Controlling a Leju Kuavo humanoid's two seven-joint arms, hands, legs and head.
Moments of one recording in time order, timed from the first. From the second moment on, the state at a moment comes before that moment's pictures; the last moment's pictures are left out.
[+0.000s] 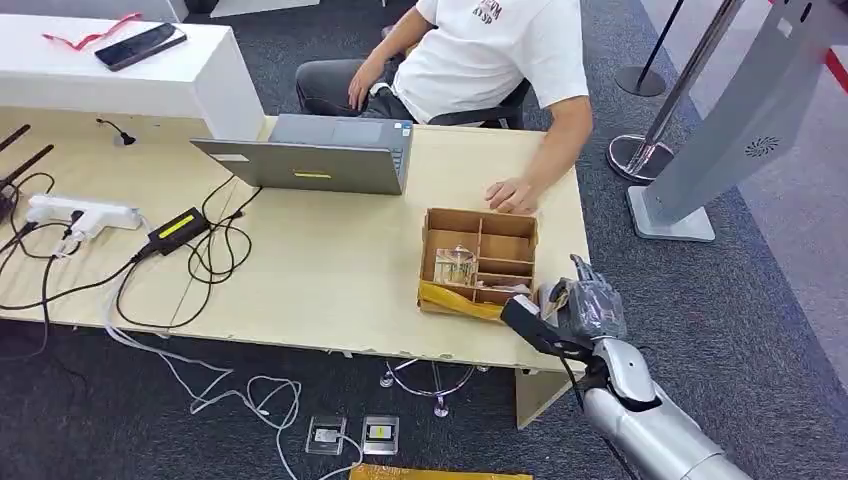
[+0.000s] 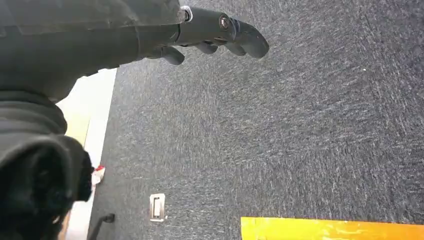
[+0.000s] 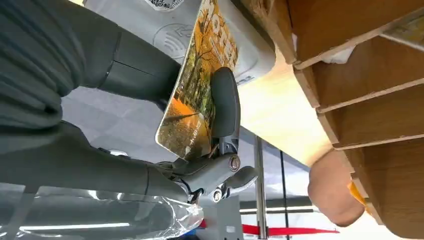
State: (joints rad) left arm -0.14 -0.08 1.18 -0.10 -1.57 0.48 -0.07; right arm -0.60 -0.34 0.92 -0.97 0.59 -0.33 0.33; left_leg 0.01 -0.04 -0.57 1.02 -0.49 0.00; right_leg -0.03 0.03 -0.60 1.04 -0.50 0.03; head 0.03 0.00
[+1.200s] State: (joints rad) left arm -0.14 -0.08 1.17 -0.10 -1.57 0.50 -0.09; right arm -0.80 -0.40 0.81 -1.20 0.76 -0.31 0.44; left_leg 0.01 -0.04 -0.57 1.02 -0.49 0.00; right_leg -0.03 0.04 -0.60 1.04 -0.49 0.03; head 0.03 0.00
